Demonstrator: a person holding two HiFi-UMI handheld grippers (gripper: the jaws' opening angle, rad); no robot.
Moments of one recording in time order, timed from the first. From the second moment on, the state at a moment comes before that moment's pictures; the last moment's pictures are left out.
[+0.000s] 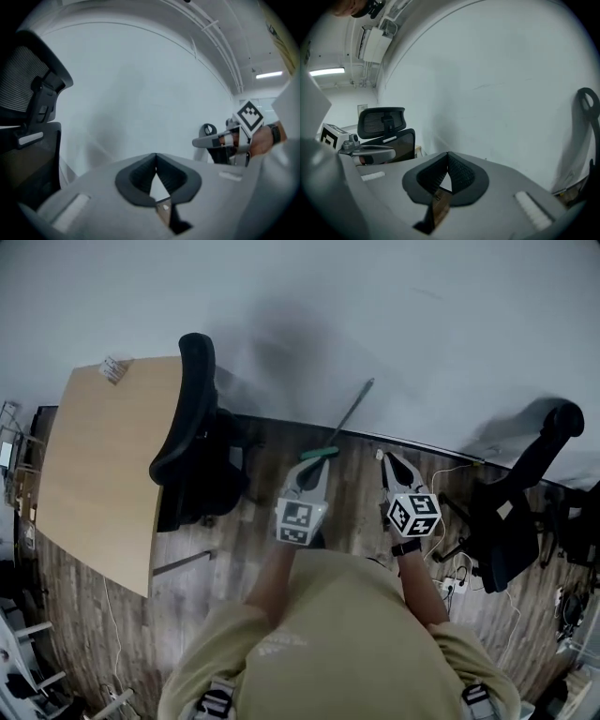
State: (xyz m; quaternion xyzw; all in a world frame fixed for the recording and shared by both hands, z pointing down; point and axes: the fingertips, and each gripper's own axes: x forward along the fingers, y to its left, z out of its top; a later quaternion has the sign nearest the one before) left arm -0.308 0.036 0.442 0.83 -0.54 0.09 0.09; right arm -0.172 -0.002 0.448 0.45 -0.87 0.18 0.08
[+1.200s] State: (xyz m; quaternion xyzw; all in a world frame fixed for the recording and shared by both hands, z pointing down) left arm -0.369 -0.156 0.597 0.82 -0.50 0.17 0.21; right arm -0.231 -0.206 0.669 0.49 -0.78 0.37 0.13
